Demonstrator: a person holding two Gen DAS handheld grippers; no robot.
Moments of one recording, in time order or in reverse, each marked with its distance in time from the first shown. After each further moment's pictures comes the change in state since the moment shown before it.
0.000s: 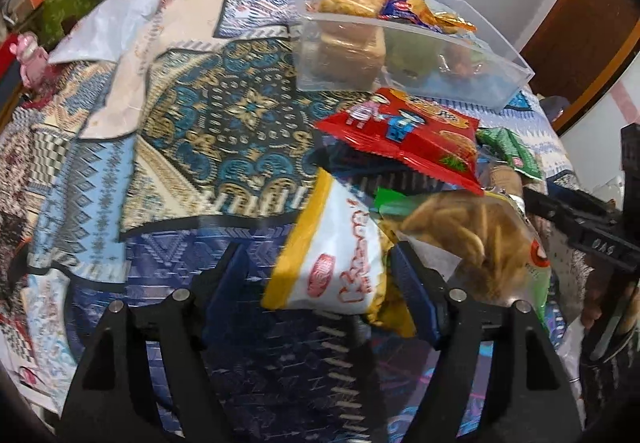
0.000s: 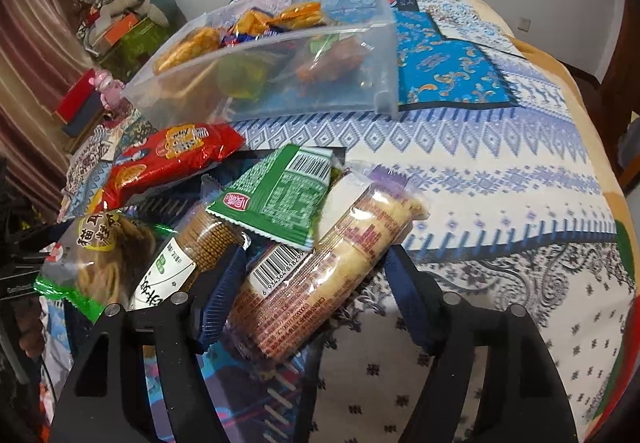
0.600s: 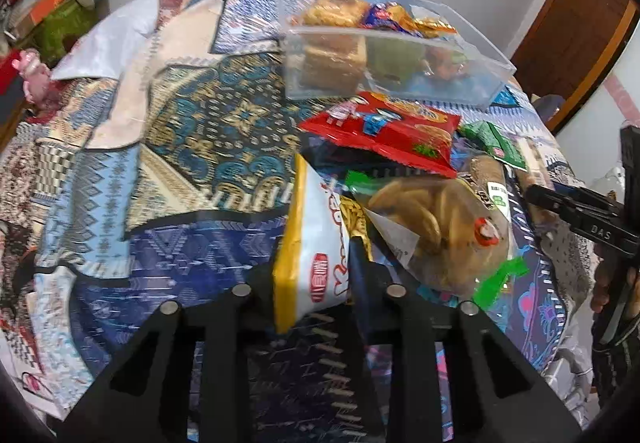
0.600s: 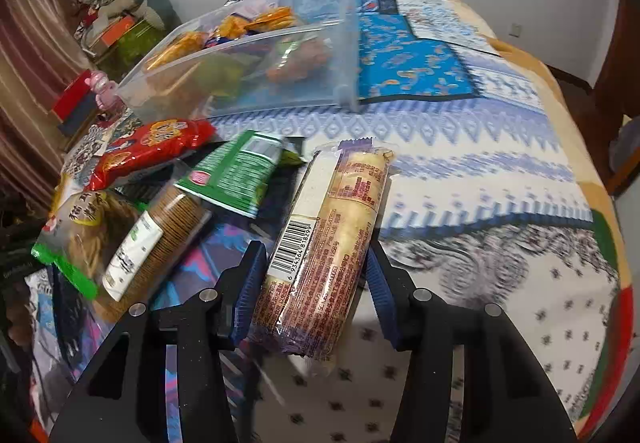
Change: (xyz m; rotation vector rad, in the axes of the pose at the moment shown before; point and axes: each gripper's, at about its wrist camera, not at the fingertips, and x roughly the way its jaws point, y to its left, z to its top) left arm -0.020 -0.007 -0.016 0.044 -0.074 0.034; right arm -0.023 -0.029 -0.017 -0.001 -0.030 -0.032
